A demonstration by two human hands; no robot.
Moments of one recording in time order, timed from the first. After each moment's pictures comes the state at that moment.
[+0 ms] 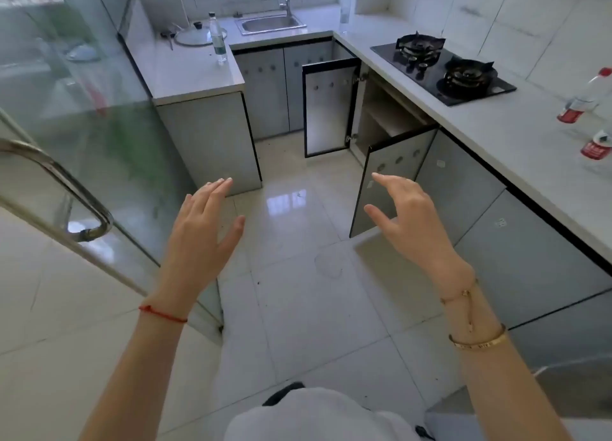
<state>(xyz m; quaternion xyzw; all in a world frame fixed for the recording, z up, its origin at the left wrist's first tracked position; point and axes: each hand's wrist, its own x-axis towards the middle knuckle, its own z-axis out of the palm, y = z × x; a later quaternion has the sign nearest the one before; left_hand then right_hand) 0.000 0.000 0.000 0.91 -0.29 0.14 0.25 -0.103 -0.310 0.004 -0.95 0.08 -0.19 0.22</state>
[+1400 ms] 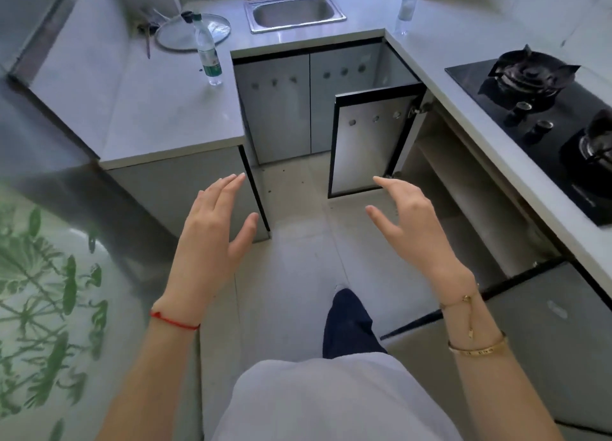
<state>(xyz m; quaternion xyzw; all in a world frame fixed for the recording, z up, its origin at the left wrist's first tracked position) 0.605 -0.244 -0.033 0.93 -0.23 0.10 0.27 0.545 -0.537 -0.056 -0.95 0.08 -0.13 0.28</state>
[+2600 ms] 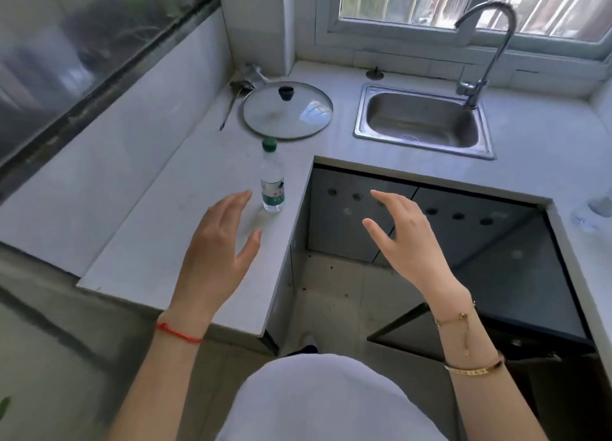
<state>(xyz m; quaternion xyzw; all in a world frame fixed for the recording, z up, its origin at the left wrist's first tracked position) 1.167 -0.321 -0.027 0.96 -0.01 0.14 0.26 1.233 -0.601 -0.026 -0.95 -0.13 -0.04 0.29</state>
